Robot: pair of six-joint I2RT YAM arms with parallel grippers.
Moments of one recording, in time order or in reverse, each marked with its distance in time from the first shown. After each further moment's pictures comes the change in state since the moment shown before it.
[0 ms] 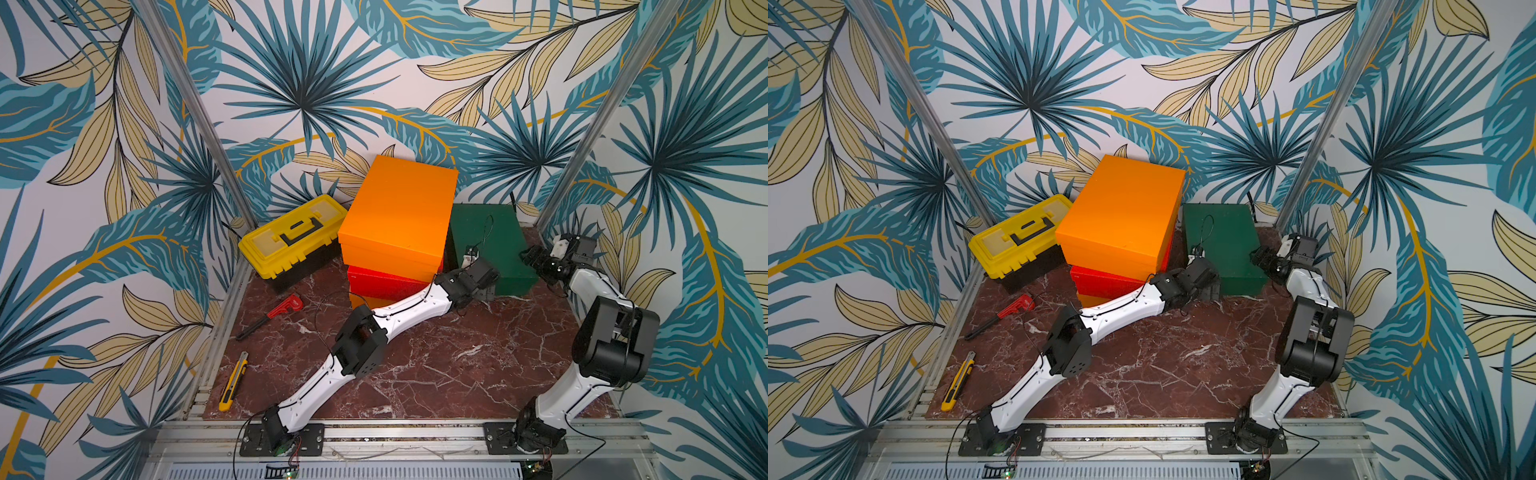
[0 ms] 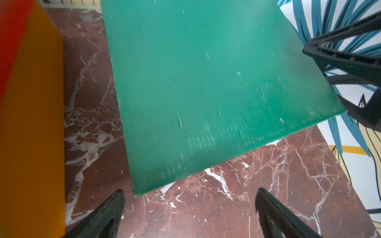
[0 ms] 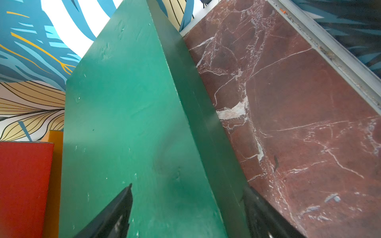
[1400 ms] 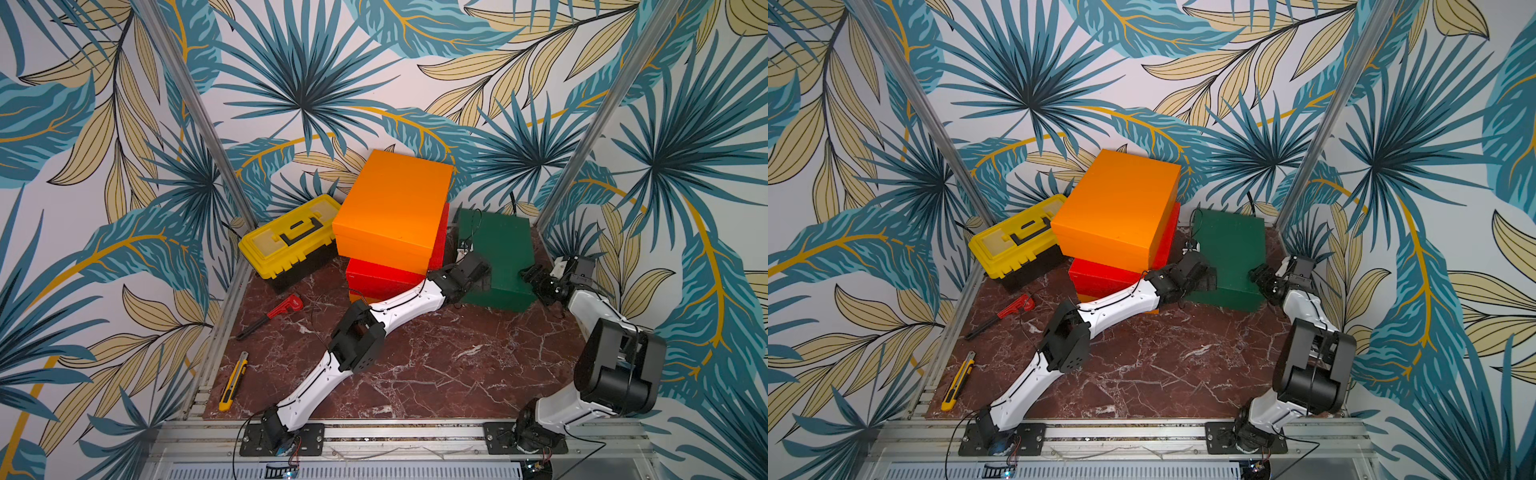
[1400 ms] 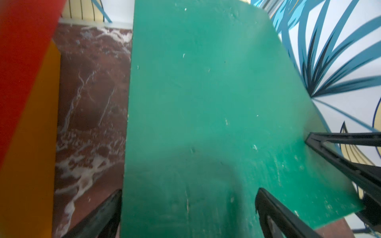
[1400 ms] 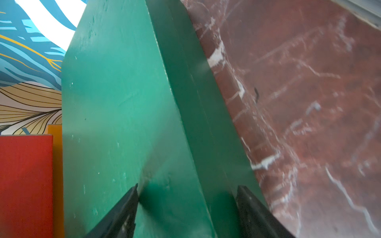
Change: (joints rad) left arm 0.021 -0.048 -0.128 0.146 0.060 -0.019; right arm -0.005 -0.248 -0.308 0.008 0.035 0.158
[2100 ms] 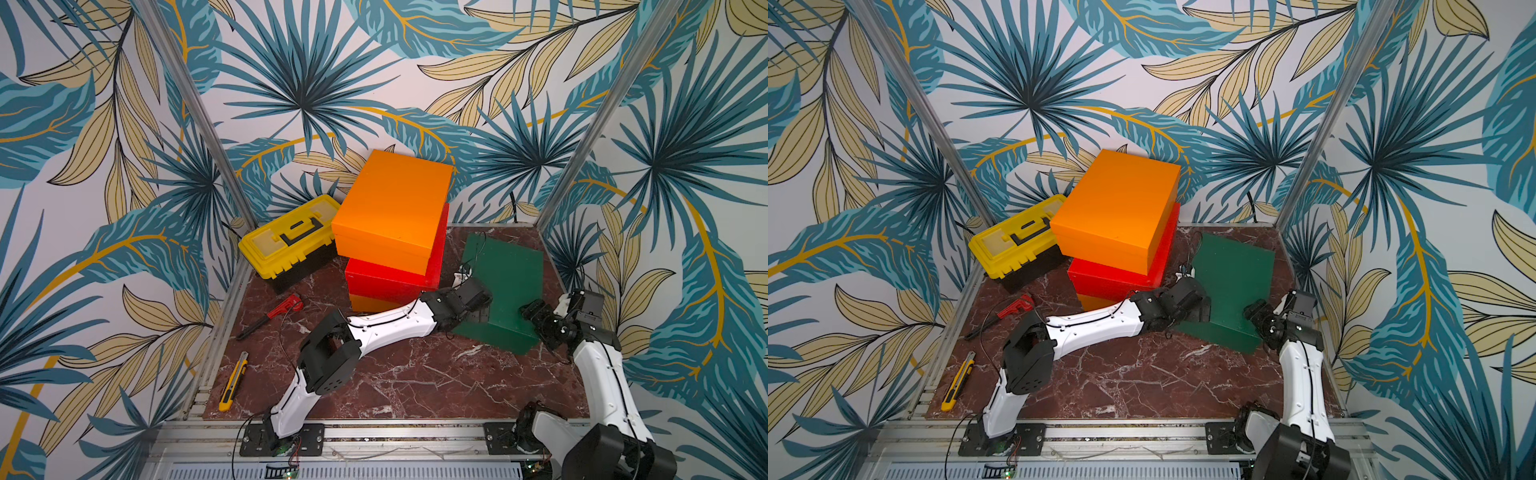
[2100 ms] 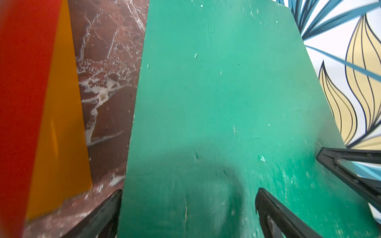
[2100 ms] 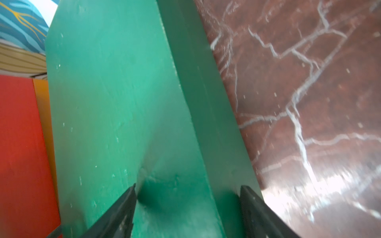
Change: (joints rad) left arm -0.123 -0.349 -0.452 -0.006 -0.014 -0.077; right arm 0.000 -0.558 -0.243 -0.438 0.071 0.026
